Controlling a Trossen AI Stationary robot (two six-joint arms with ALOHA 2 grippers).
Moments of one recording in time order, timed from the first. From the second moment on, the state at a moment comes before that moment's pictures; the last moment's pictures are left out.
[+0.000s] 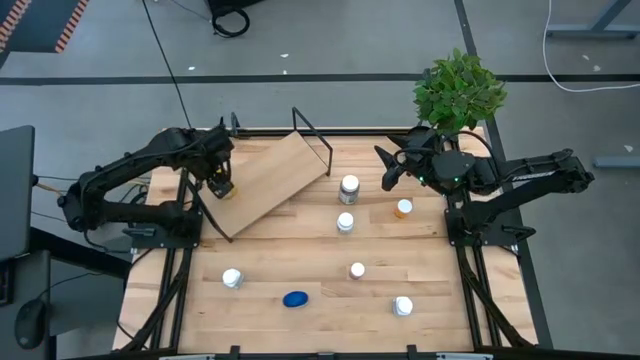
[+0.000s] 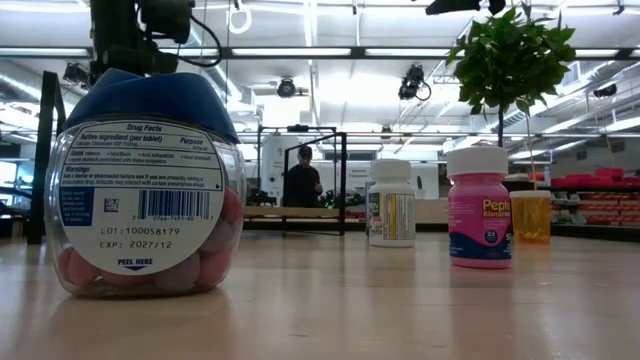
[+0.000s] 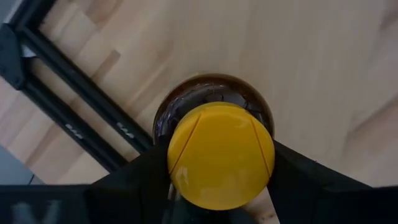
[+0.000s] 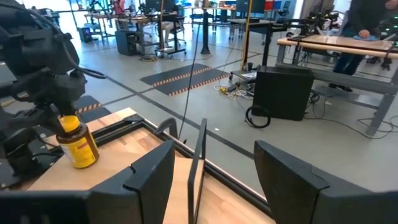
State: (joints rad) left arm 0.61 1.09 1.04 -1.34 -0.15 -0.14; right arm 0.13 1.00 1.02 -0.23 0.90 0.21
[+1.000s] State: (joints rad) left arm 0.81 1.10 1.04 -1.39 -0.03 -0.01; right arm 0.13 1.00 1.02 -0.23 0.90 0.21
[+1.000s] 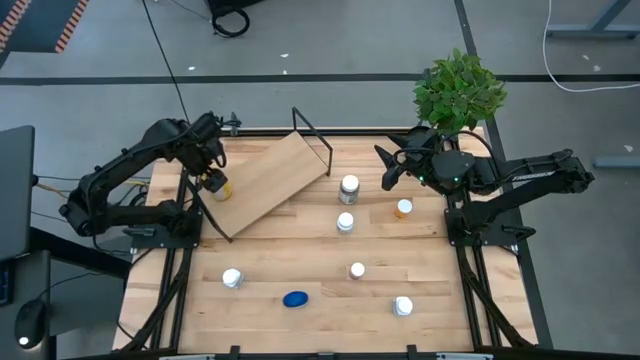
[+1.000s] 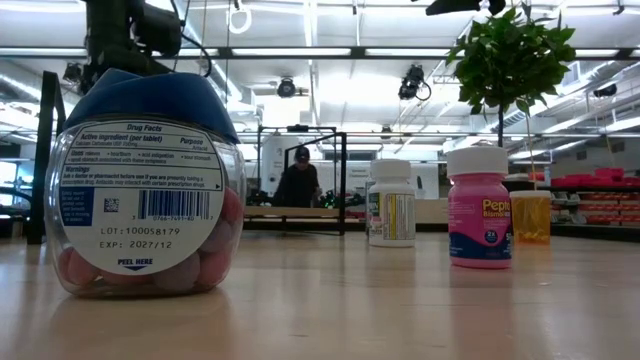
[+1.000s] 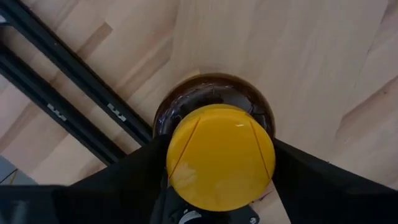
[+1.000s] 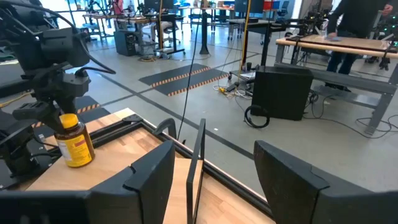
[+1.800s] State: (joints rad) left arm 0.32 1.10 1.49 -1.50 0.19 -0.07; right arm 0.12 1.00 1.02 -0.23 0.97 0.24
